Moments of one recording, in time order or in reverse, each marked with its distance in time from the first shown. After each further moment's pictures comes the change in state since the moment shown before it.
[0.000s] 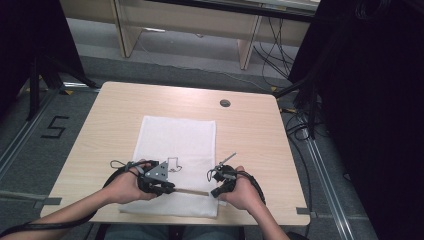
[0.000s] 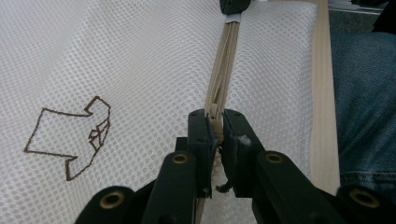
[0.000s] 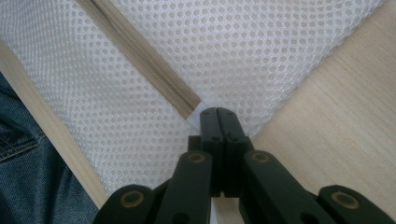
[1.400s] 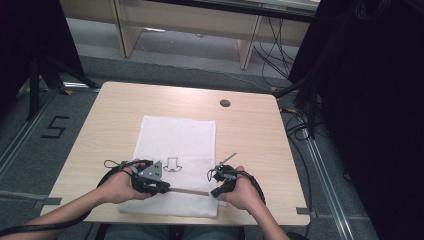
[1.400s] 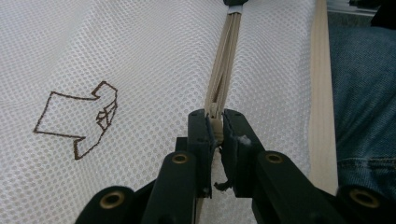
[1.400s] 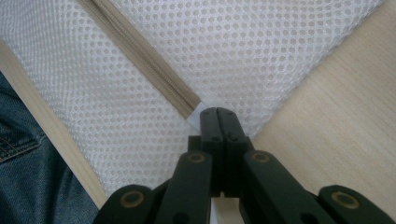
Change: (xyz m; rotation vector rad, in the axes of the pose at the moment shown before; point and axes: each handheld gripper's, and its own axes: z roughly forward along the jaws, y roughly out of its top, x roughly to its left) left arm 0.003 -0.010 -0.010 -0.007 -0.001 -0.011; right arm -0.001 0.000 0.000 -0.003 0.002 -0.005
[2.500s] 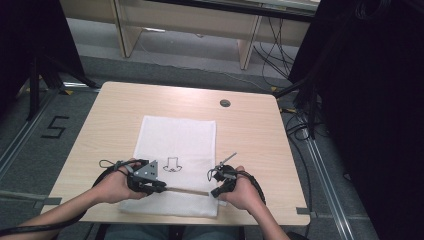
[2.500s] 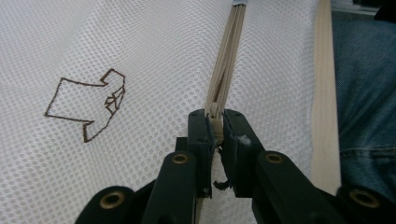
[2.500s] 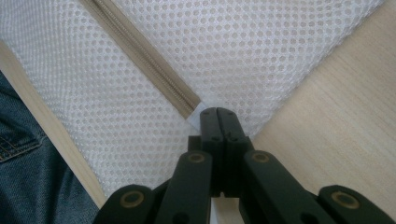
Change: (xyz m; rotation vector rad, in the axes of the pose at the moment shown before) left arm 0.003 -0.008 -0.007 0.001 0.005 -0.009; right arm 0.000 0.000 0.000 0.003 0.003 0.006
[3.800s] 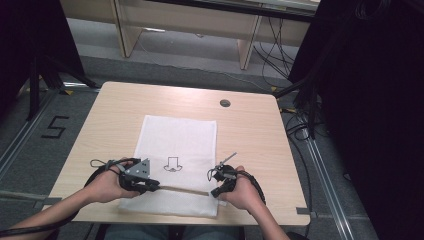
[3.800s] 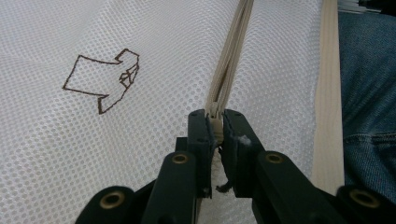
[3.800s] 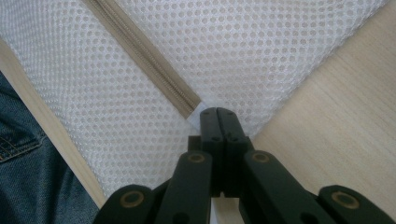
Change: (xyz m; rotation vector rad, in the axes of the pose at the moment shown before) left arm 0.005 -0.013 -0.013 -0.004 0.022 -0.016; right arm -0.001 0.000 0.000 -0.003 -0.001 -0.012
